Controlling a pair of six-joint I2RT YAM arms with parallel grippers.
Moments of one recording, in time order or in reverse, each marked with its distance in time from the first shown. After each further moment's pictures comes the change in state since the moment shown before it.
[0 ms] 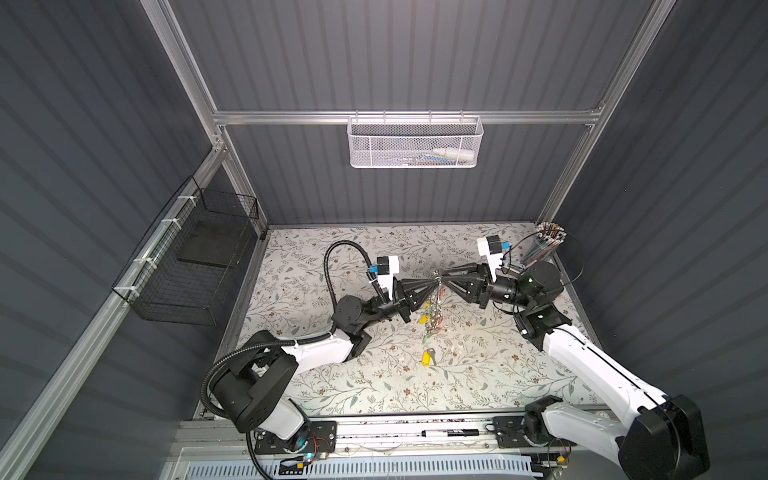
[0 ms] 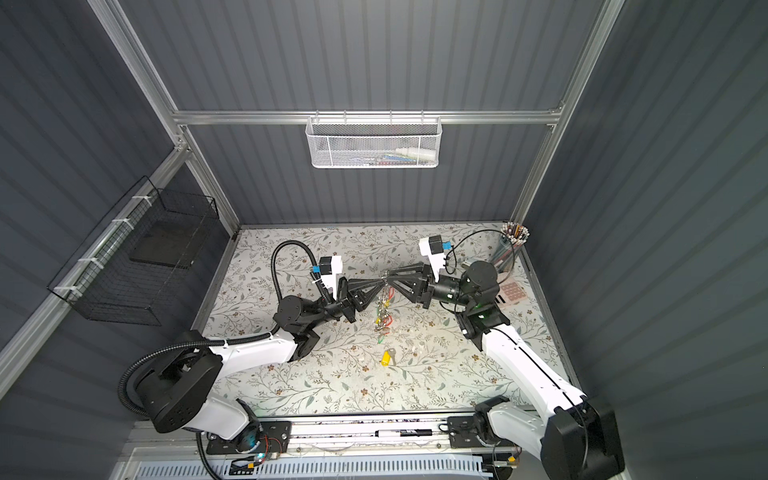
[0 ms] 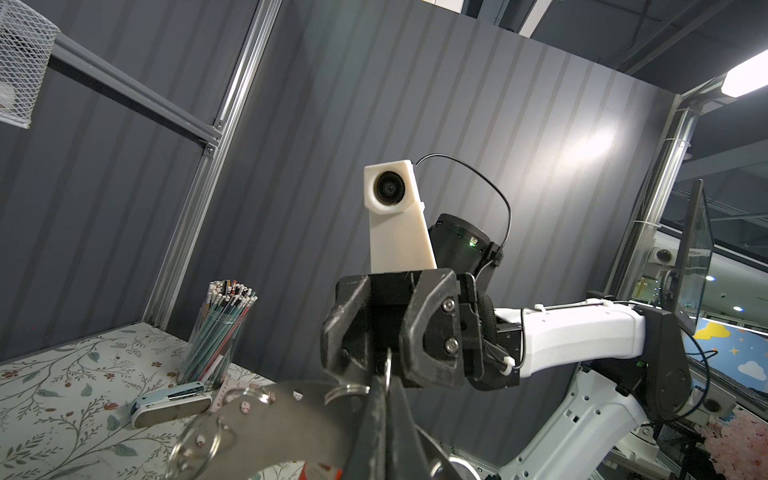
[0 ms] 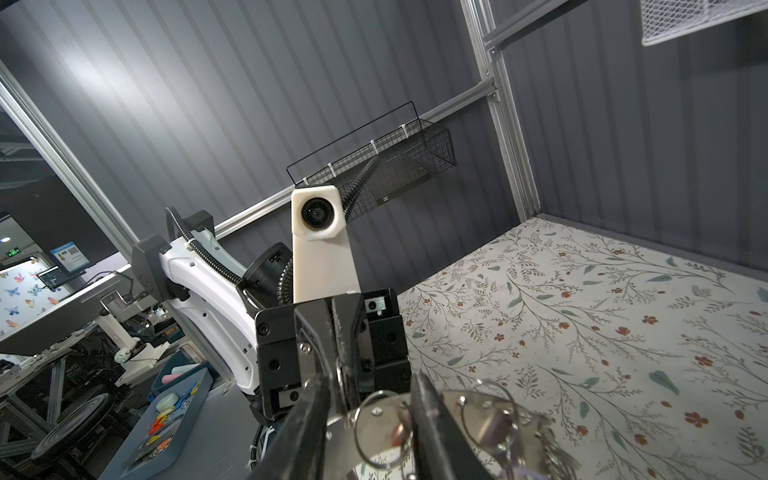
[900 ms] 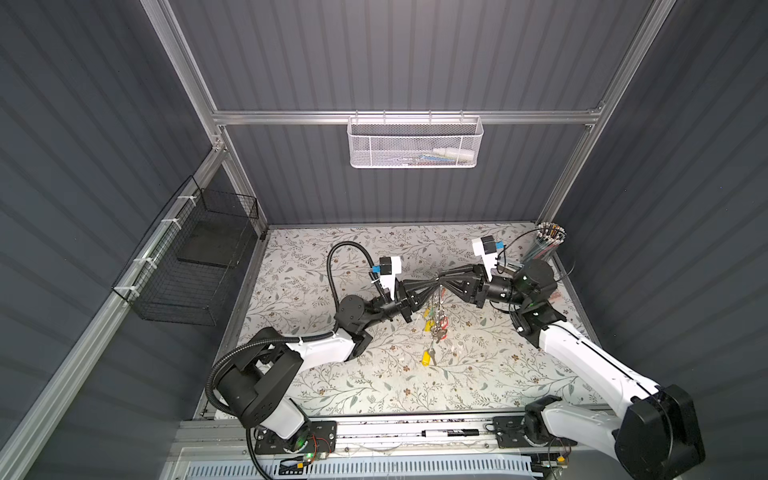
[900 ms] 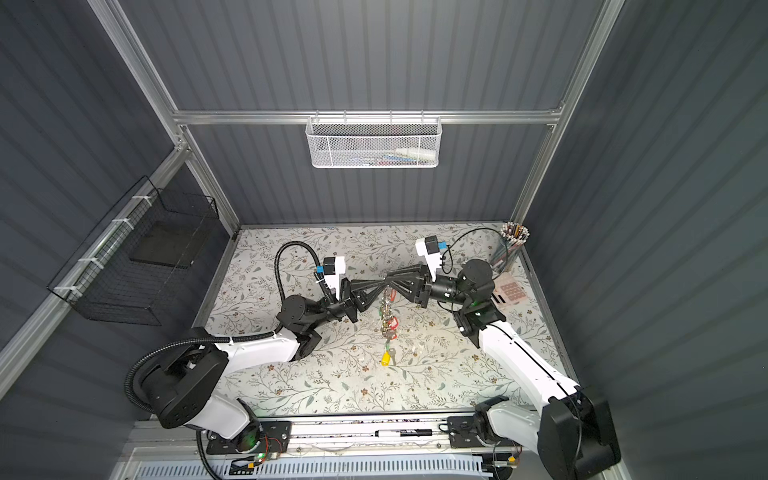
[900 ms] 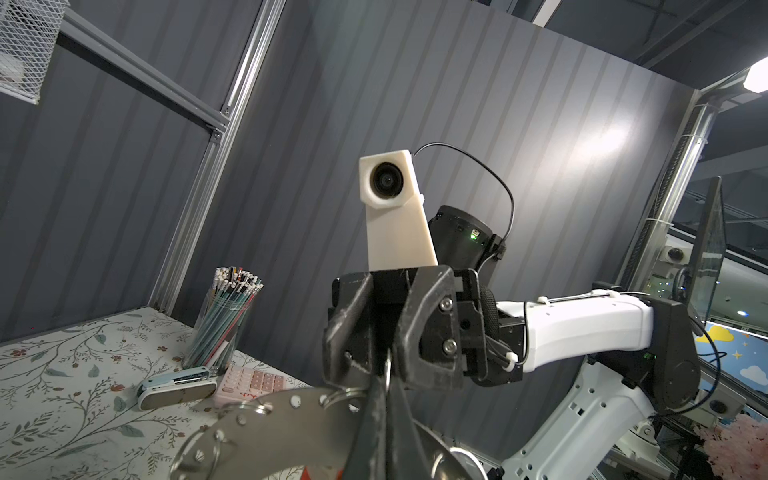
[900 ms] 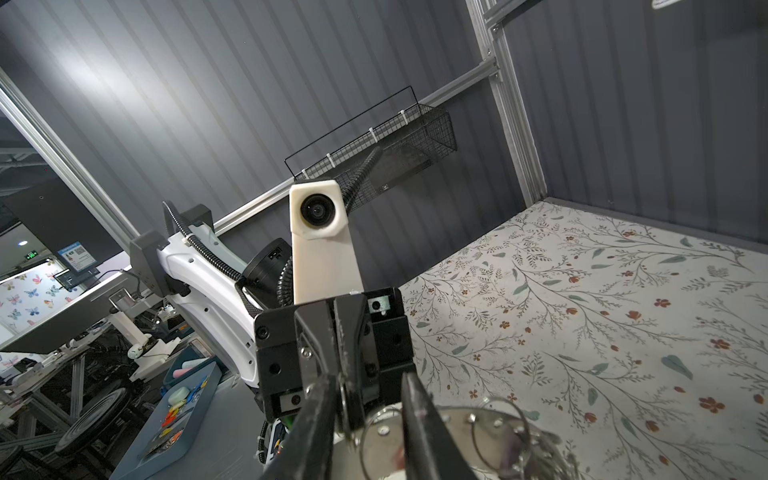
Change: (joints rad) left arm 0.001 0.028 0.000 0.000 -0.005 -0.004; right arm 0.013 0.044 0.000 -0.006 -0.017 -0.010
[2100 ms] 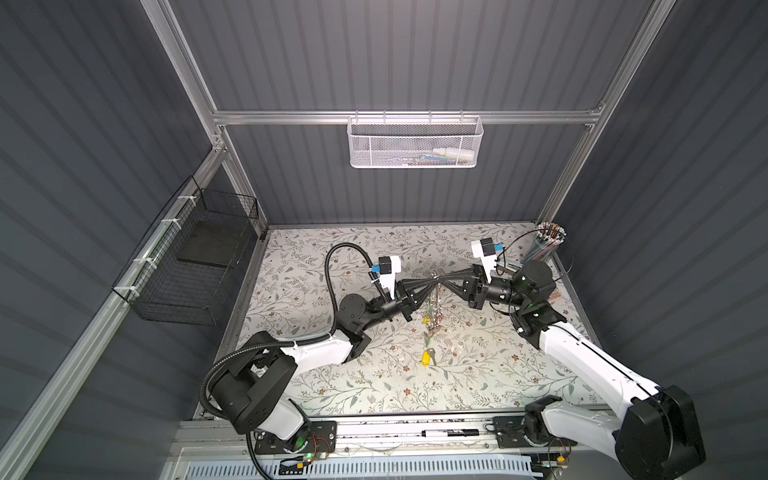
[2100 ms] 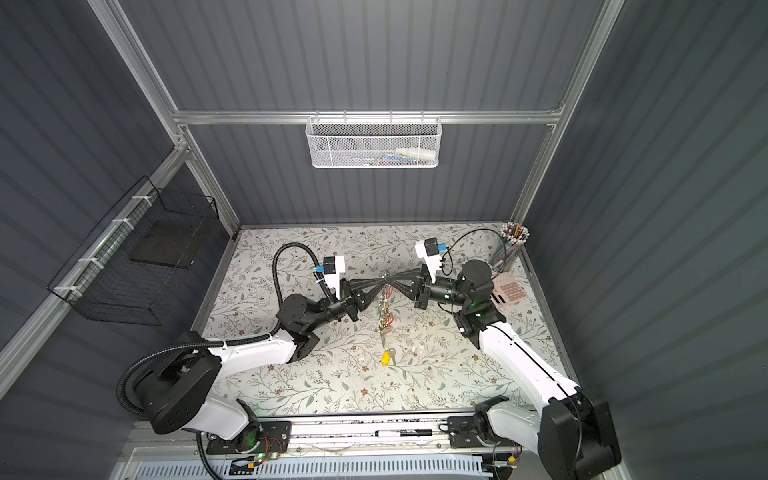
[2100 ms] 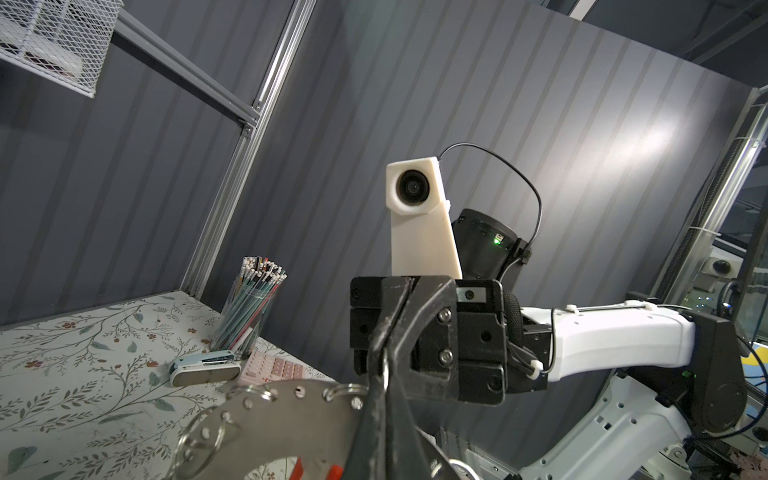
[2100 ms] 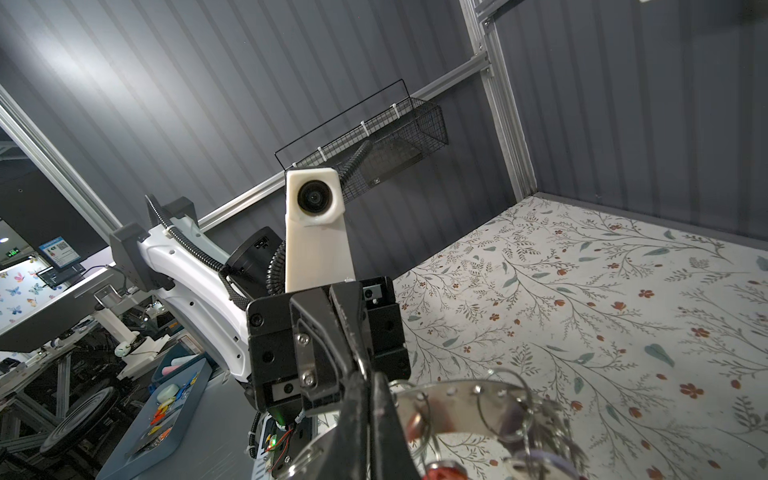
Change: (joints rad) left arm 0.004 -0.064 -0.009 -0.150 -0.055 0.045; right arm 0.000 -0.005 -0.005 -0.055 0.005 -0.055
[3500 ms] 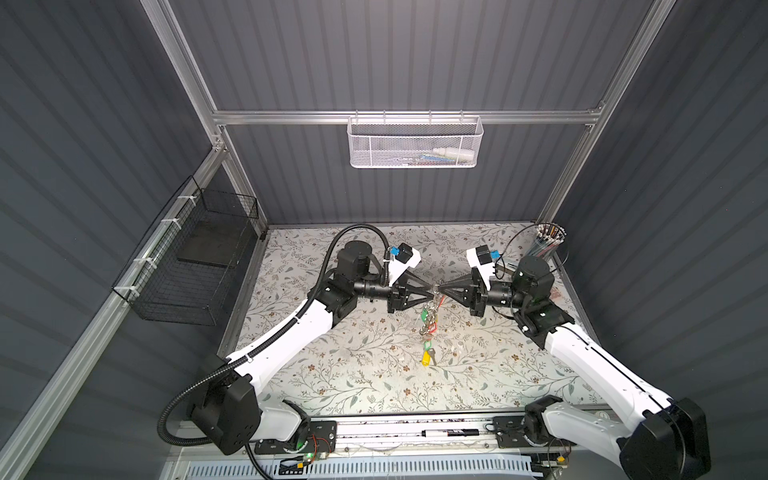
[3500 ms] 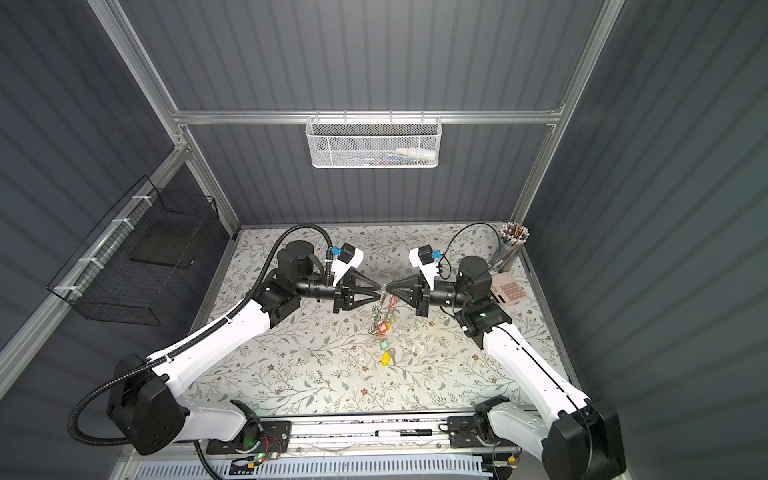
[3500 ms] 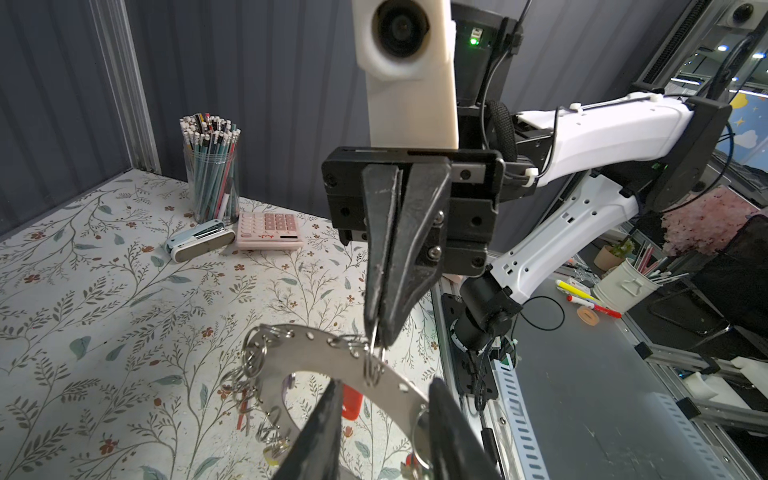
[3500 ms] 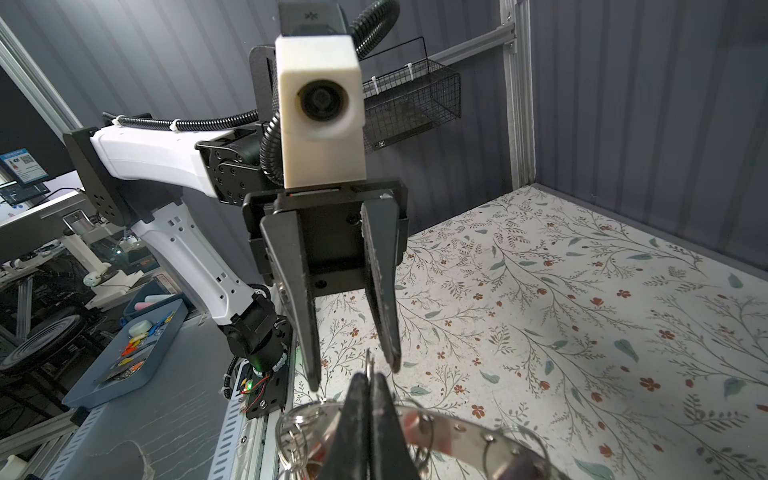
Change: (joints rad) left arm 0.154 -0.101 0.437 -1.227 0.510 0.627; right arm 0.009 -0.048 0.051 -0.276 -0.032 -0.301
